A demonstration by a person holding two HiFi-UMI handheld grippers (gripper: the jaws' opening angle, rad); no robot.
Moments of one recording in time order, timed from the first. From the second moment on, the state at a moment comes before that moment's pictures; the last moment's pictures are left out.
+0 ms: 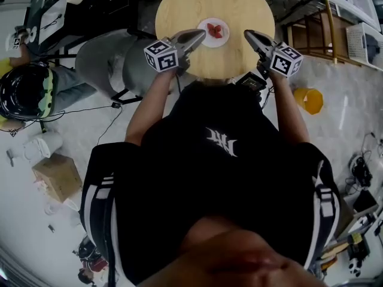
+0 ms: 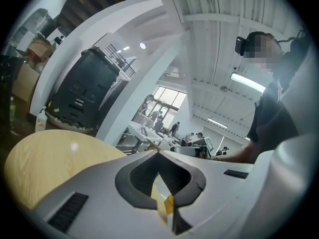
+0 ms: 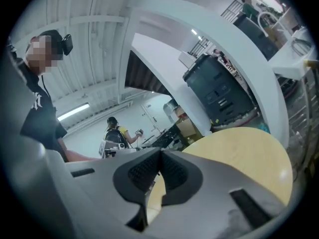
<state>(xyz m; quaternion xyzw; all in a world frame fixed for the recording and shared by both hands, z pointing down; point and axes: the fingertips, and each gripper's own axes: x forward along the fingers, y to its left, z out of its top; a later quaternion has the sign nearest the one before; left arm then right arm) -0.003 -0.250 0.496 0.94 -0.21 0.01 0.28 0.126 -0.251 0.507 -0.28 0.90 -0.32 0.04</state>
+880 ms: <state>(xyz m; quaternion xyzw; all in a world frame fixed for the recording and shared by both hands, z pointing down) 0.034 -0.209 0.483 0.94 -0.21 0.02 0.27 0.109 -0.200 0.492 -0.18 0.94 -0.27 0.03</state>
